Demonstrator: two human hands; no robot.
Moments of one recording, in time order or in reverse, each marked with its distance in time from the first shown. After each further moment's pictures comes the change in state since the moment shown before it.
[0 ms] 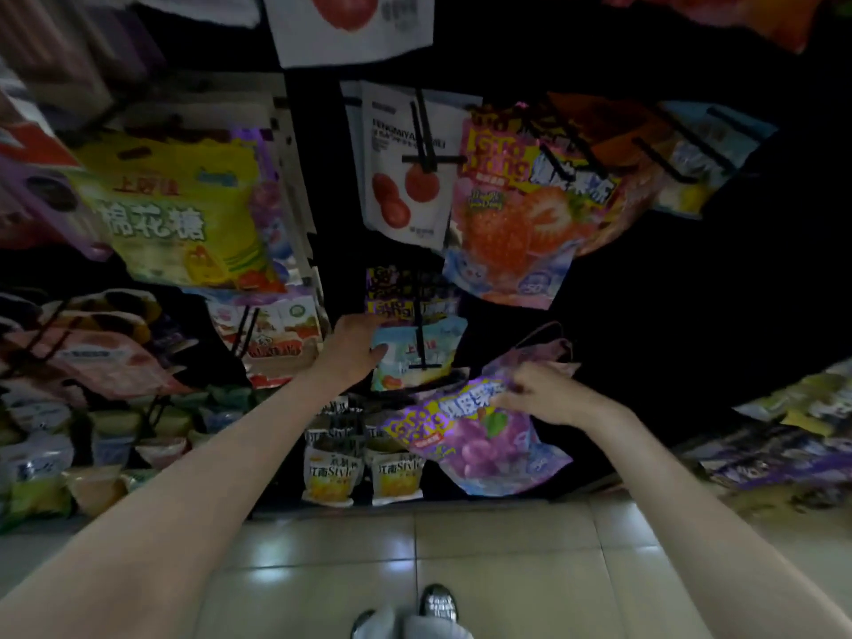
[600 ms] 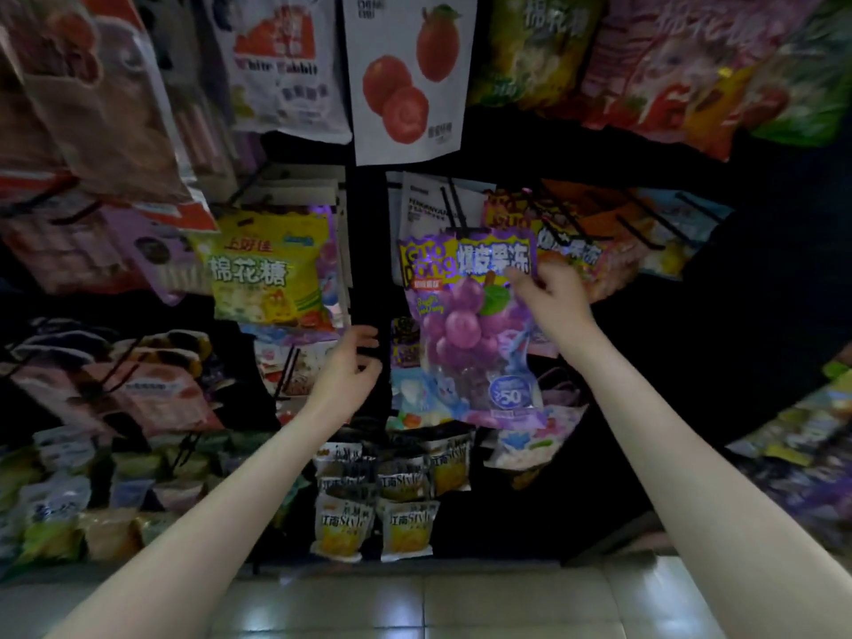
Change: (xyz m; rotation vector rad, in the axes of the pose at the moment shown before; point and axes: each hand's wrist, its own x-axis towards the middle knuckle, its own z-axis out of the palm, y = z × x) left_hand -0.089 0.028 -0.087 -0.596 0.266 -0.077; right_hand -0.006 -0.103 -0.099 0.452 0.867 -0.153
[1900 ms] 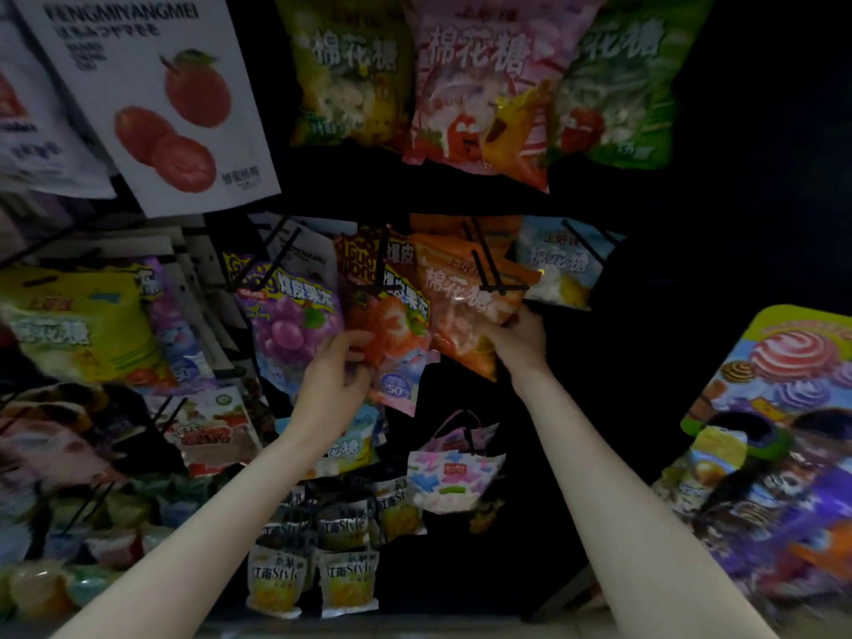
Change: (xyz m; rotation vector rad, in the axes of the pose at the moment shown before) left_hand 0.036 0.135 0.150 0.033 0.117 0.137; right_hand 0.061 0.166 -0.098 0.334 0.104 0.492
